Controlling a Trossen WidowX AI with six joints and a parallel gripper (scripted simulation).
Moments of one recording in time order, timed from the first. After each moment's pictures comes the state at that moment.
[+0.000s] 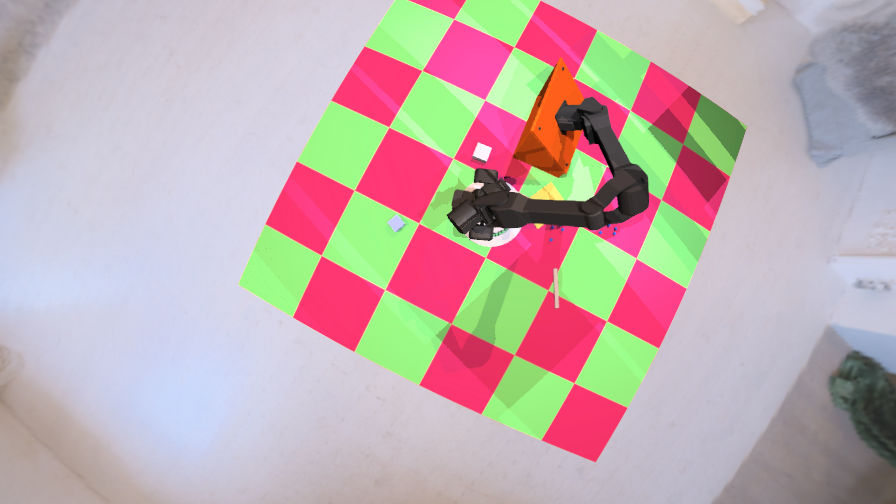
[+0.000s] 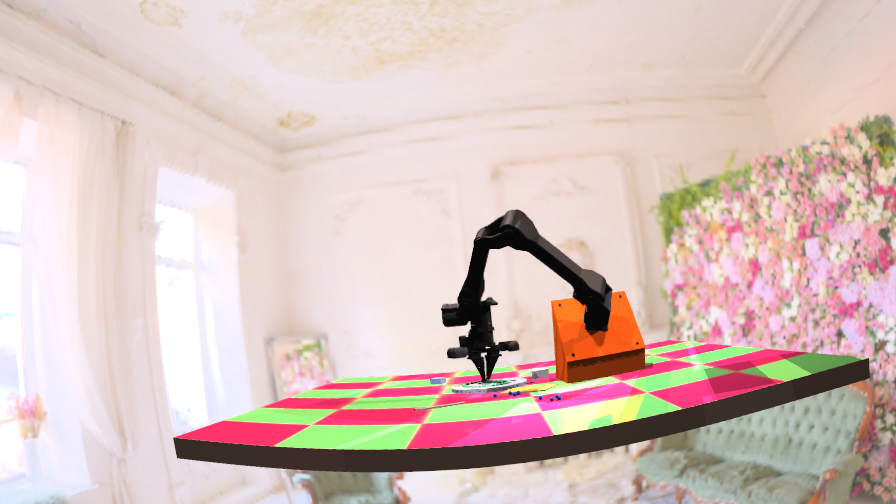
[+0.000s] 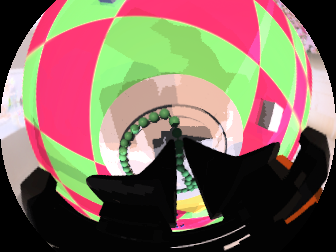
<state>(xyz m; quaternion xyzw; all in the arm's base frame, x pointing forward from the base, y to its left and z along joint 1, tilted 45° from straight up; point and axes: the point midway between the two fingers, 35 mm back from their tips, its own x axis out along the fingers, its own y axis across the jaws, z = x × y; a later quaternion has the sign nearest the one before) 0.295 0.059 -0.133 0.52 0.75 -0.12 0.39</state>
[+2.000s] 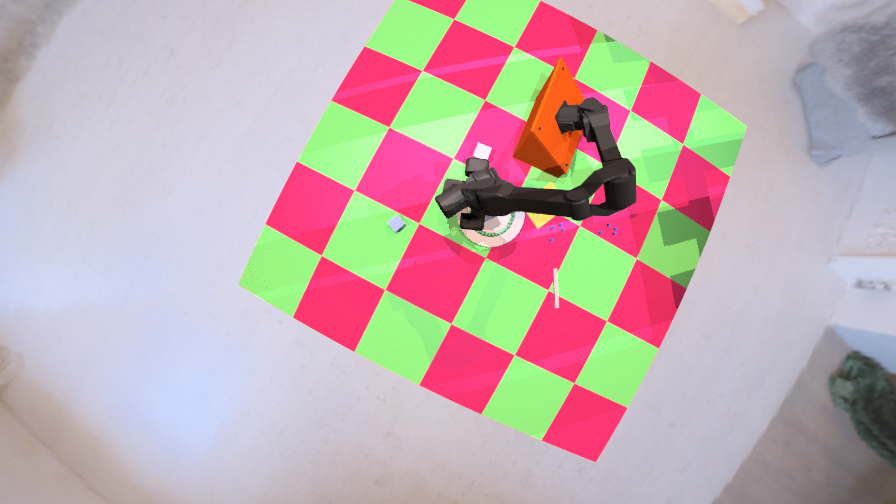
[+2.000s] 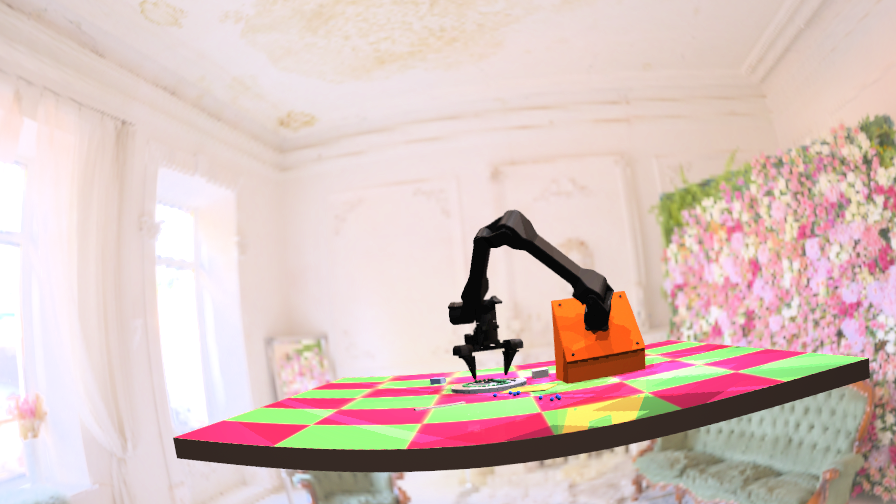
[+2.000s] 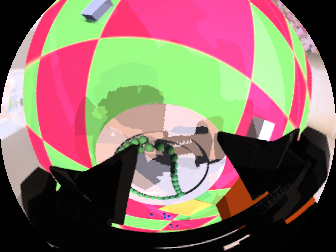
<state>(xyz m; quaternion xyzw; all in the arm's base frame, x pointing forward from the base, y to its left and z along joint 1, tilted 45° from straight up) 0.287 0.031 -0.153 0.52 0.75 -0.12 0.39</state>
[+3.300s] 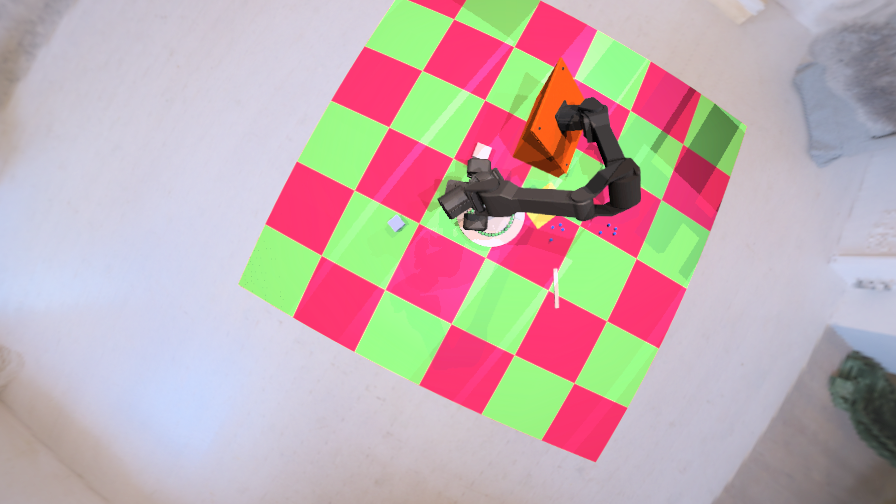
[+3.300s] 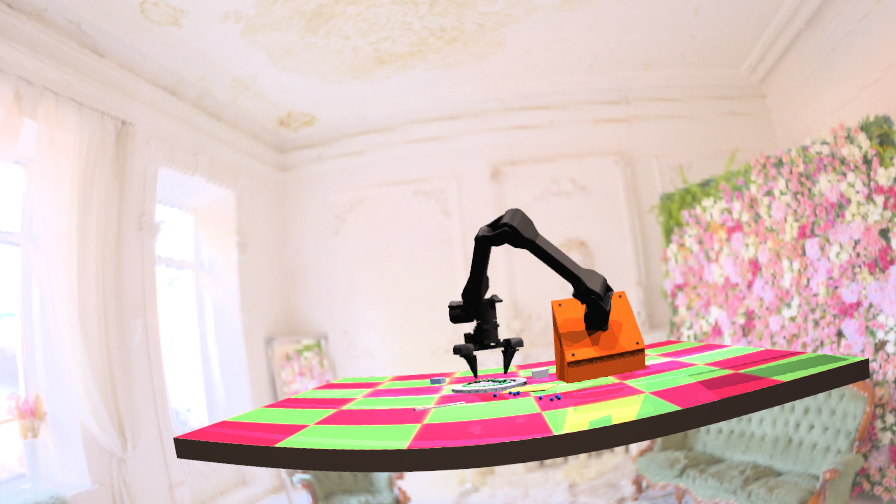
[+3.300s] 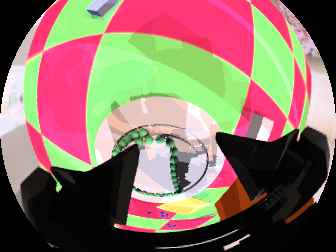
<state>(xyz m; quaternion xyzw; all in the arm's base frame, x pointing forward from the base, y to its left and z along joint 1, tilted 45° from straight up) 0.286 0.033 -0.145 0.52 0.75 -0.11 0.40</state>
